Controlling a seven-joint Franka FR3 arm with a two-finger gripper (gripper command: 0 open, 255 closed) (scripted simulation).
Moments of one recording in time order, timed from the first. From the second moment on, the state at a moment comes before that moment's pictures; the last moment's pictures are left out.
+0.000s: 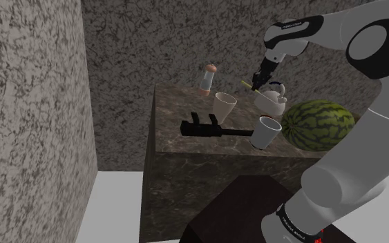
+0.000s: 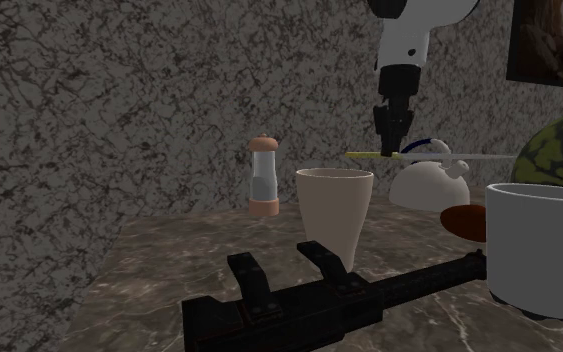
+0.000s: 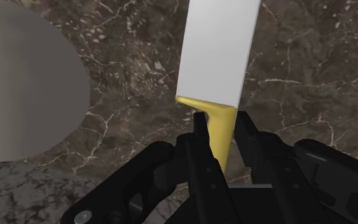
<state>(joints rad) -0.46 0.11 -0.26 -1.82 0.08 1.96 -0.51</state>
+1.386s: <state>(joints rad) -0.46 0.20 -0.25 -1.99 0.13 2.23 -0.55</state>
